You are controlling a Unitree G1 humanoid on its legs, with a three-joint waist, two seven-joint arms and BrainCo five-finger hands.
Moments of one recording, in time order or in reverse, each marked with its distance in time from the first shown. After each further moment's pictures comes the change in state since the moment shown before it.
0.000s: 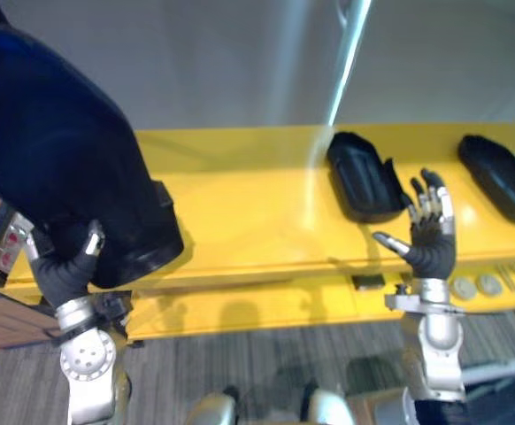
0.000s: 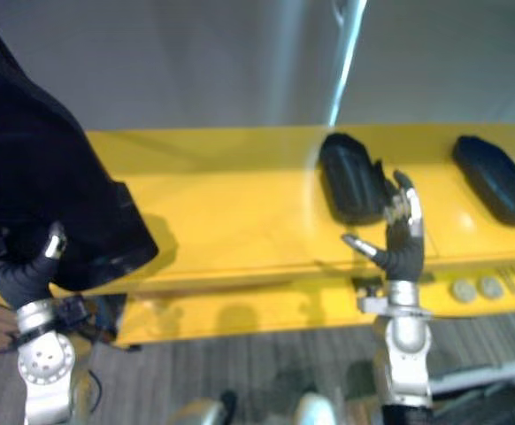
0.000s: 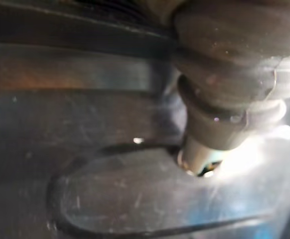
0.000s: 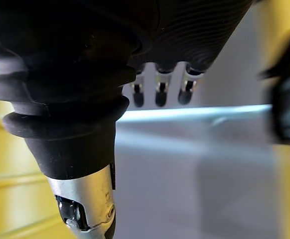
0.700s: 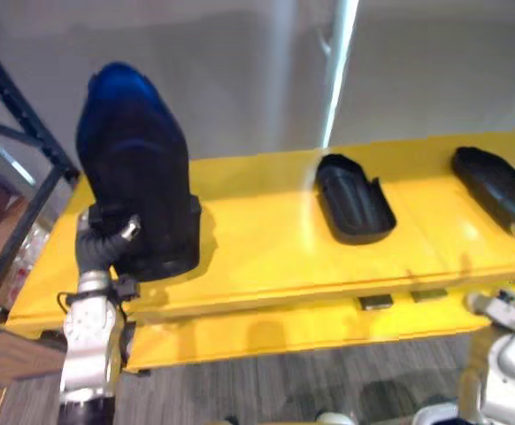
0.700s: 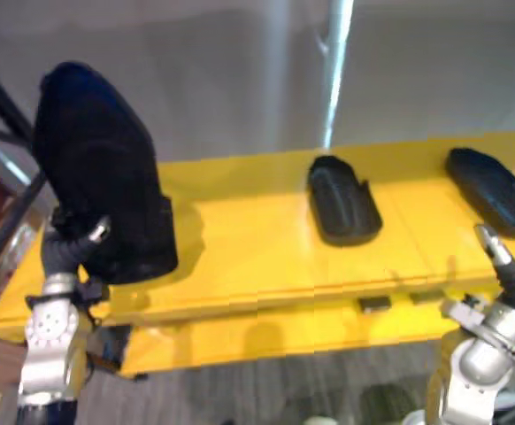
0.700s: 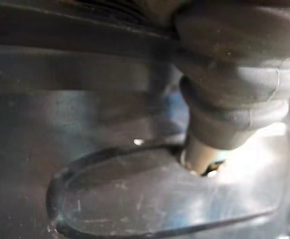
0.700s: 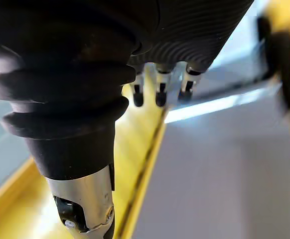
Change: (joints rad) left arm -0.328 0.258 -0.030 0.315 -0.160 0.349 -0.228; right arm 0.256 0.113 -0.360 -0.131 0.103 0.080 -0.281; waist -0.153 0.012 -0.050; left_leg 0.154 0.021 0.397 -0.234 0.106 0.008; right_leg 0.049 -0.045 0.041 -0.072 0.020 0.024
